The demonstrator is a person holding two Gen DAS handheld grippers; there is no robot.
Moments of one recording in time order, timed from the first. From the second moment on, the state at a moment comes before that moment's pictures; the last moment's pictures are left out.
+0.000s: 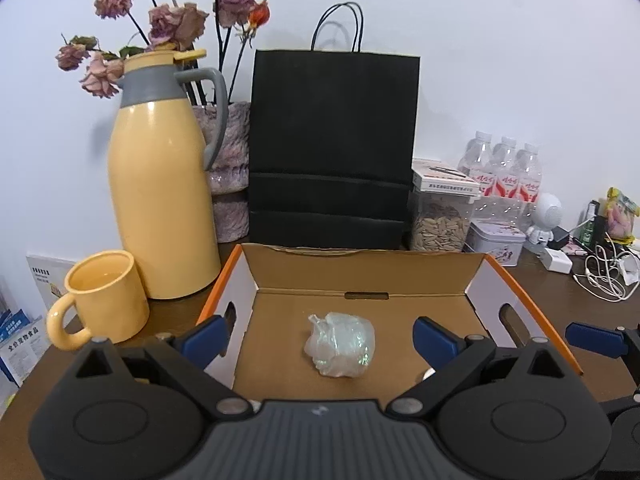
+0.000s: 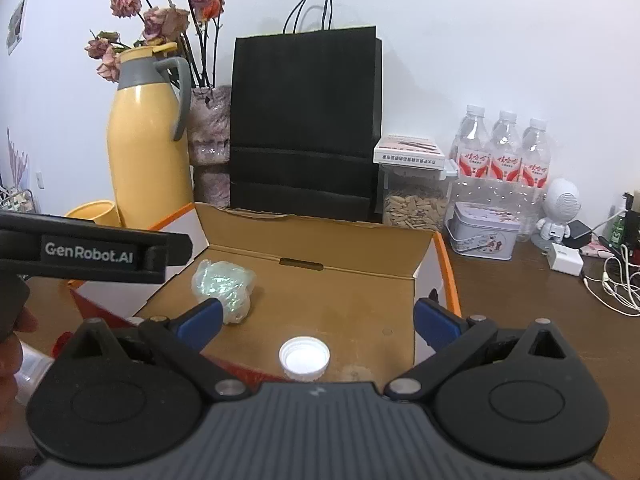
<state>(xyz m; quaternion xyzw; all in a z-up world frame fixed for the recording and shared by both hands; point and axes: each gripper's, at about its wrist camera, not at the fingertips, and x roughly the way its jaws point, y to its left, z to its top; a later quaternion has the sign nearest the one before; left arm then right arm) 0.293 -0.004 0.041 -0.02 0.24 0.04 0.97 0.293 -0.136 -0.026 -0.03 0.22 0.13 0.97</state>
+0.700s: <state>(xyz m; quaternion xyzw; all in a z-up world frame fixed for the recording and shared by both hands) 0.189 0.037 0.031 -0.02 0.24 0.09 0.97 0.200 -0.178 -0.040 -0.05 0.23 0.10 0.97</state>
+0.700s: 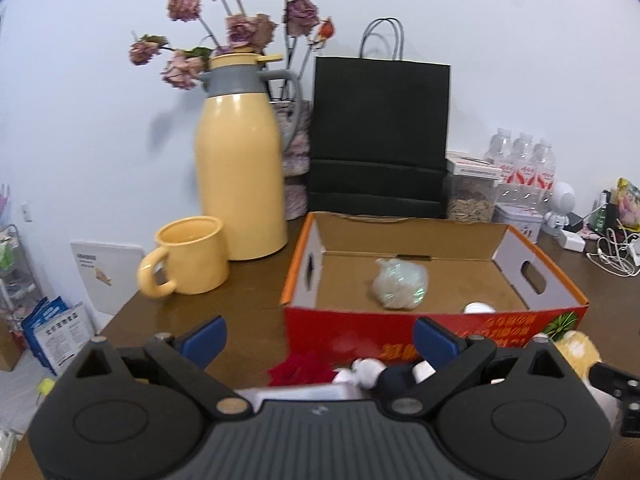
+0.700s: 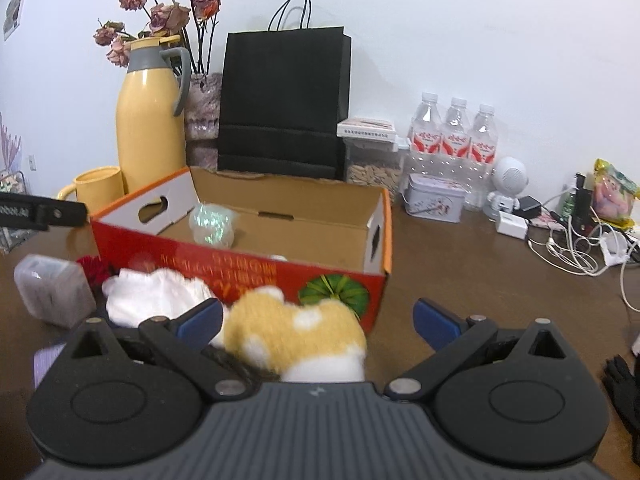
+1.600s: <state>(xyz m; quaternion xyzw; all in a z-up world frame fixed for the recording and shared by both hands) 0.185 0.042 -0.014 0.00 0.30 0.10 0.95 0.187 -0.200 -0.075 -0.05 0.28 0.09 0.95</state>
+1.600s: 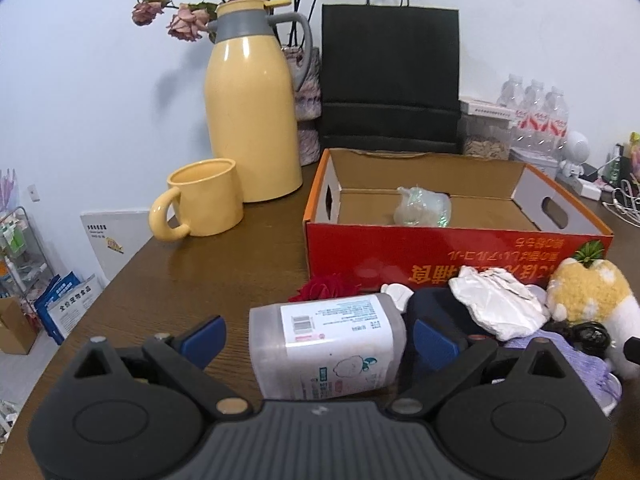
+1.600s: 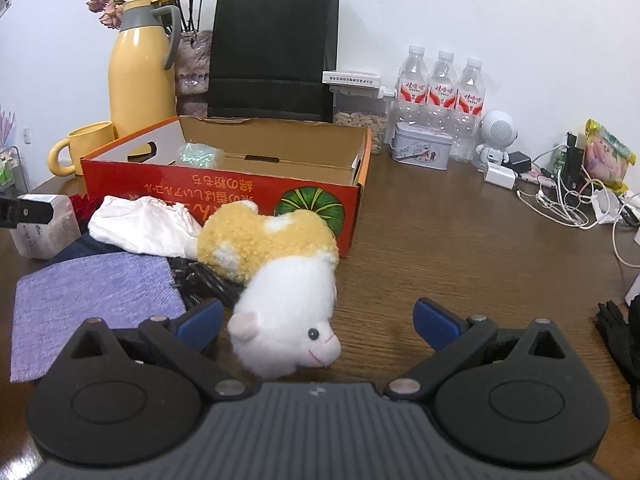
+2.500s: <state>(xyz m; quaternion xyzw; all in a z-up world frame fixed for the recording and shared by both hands) 0.205 0.052 -0.041 -0.04 0.30 0.11 0.95 0.213 -0.206 -0.090 0.03 0.28 0.11 0.95</state>
